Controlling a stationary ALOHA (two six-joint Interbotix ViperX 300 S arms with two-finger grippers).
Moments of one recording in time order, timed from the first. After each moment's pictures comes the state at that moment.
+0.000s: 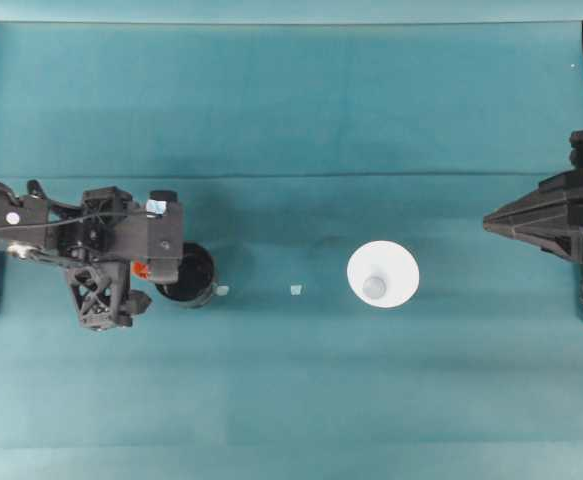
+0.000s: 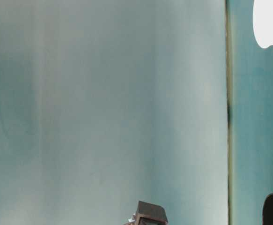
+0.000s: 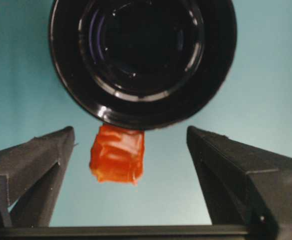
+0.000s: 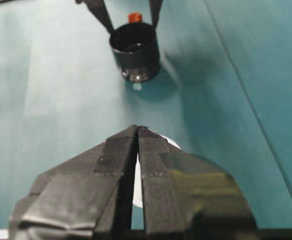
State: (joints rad) left arm 0.02 -0.17 0.88 0.02 0.48 -0.04; right arm -0.05 -1.00 1.12 0.05 0.19 0.15
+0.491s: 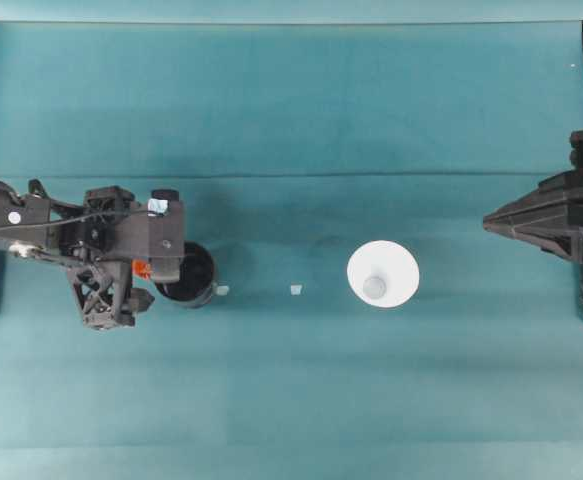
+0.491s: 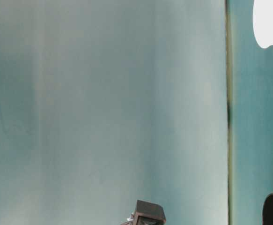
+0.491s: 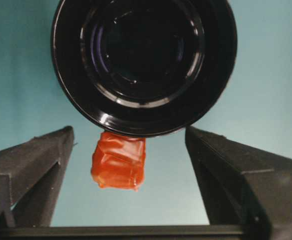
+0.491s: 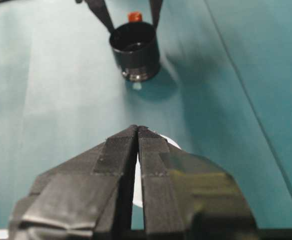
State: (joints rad) left arm 0.03 -0.17 0.88 0.02 0.47 -0.03; right arm -0.05 -1.00 1.12 0.05 0.19 0.15
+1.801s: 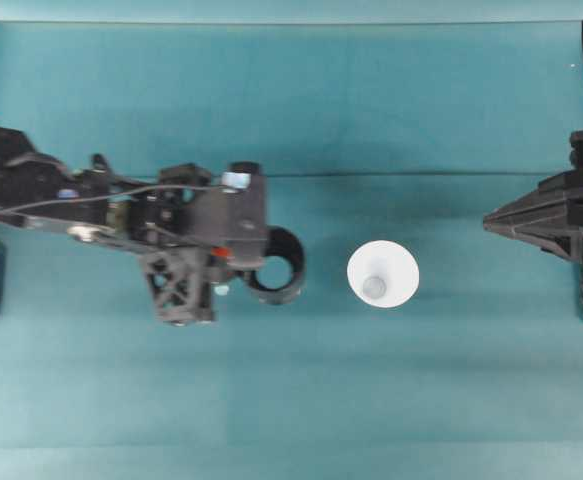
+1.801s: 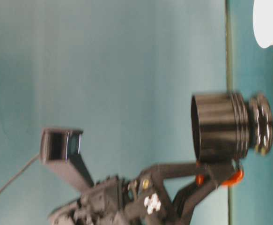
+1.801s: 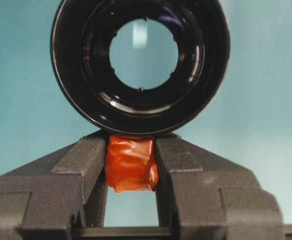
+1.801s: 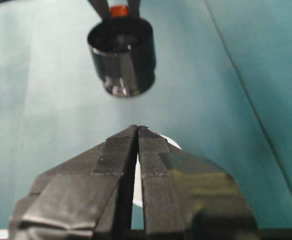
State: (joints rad) left arm 0.00 -0.04 0.45 0.02 0.63 -0.04; right arm -0.05 -0.99 1.12 0.05 0.19 0.16
